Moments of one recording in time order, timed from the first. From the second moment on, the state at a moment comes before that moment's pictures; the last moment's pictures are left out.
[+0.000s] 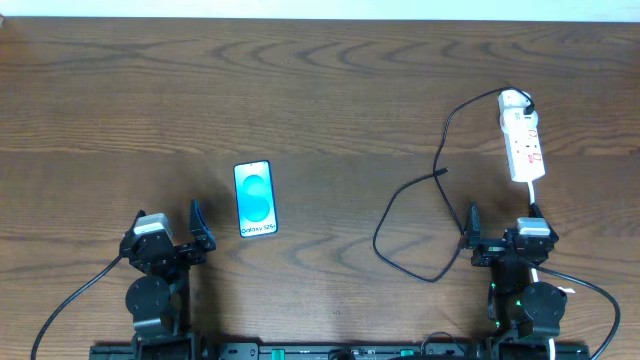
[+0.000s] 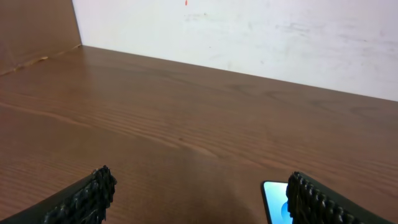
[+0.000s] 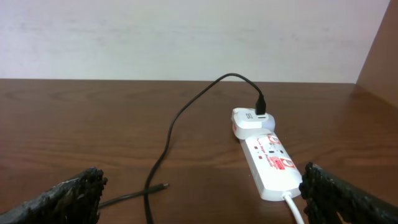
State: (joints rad) left arm 0.13 0.06 0.02 -0.12 -0.03 -0.11; right arm -0.05 0.01 0.01 -0.07 -0.01 -0.01
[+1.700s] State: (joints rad) left arm 0.13 0.16 0.14 -0.31 0.06 -0.09; right arm -0.05 0.01 0.01 -0.07 -0.01 -0.01
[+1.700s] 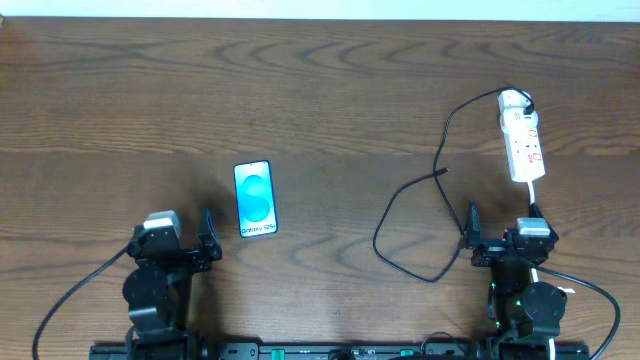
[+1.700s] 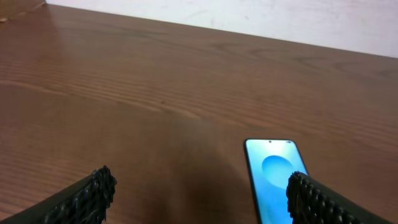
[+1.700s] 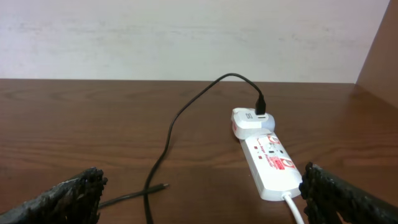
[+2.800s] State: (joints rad) left arm -0.21 1.12 1.14 -0.83 -0.02 -0.23; right arm -0.05 0.01 0.01 -0.07 -0.01 -0.01
